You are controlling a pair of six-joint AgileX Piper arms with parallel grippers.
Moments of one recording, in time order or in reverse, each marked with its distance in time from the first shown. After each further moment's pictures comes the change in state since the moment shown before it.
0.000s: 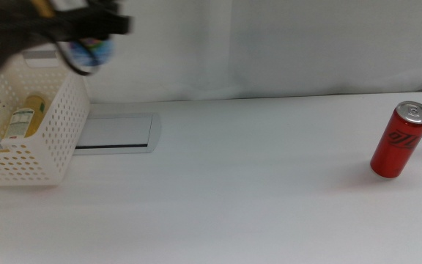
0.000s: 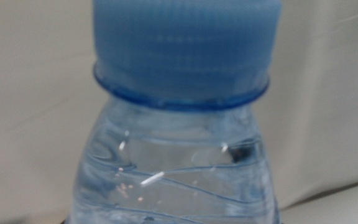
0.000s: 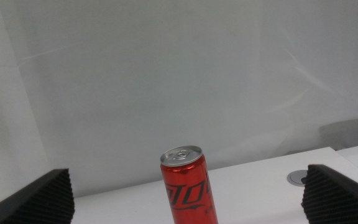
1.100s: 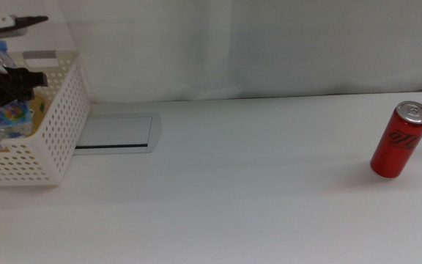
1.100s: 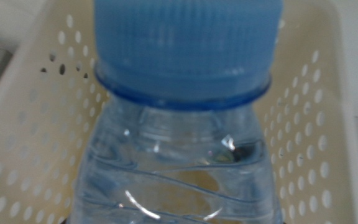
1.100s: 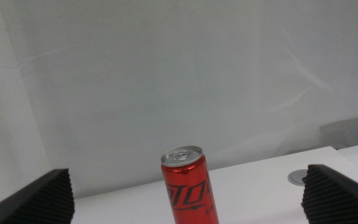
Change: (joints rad) left arm 0.395 0.288 -0.097 -0.116 0.302 0.000; right arm 0.000 0.000 0.000 0.001 0.000 0.002
